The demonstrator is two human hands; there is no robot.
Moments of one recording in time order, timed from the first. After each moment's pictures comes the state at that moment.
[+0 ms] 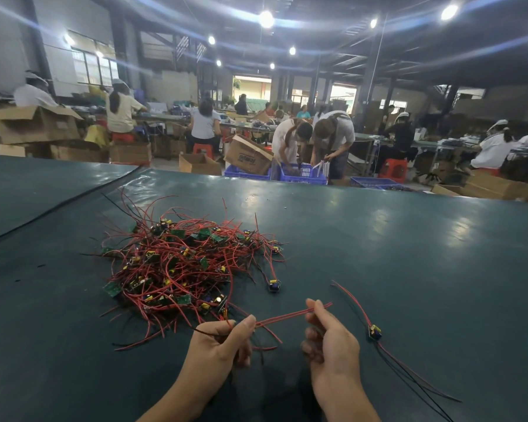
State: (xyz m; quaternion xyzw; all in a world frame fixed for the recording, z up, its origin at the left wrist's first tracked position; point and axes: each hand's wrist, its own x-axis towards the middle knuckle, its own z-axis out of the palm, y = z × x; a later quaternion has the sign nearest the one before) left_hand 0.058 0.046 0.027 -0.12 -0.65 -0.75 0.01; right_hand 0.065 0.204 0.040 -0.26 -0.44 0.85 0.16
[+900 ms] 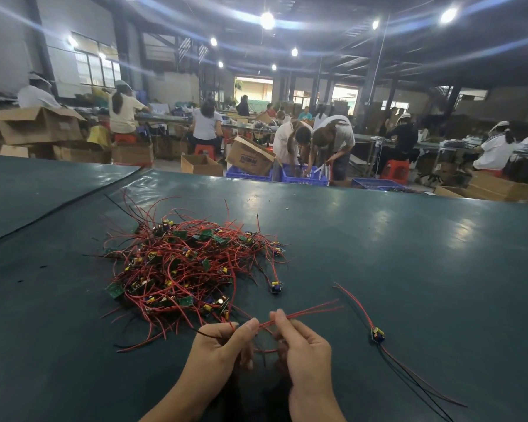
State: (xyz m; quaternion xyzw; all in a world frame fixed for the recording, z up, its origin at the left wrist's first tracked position) left_hand 0.057 0.043 0.030 -0.12 -0.66 -0.74 -0.01; right_hand 0.071 0.167 0.031 -0.19 -0.57 0.79 0.12
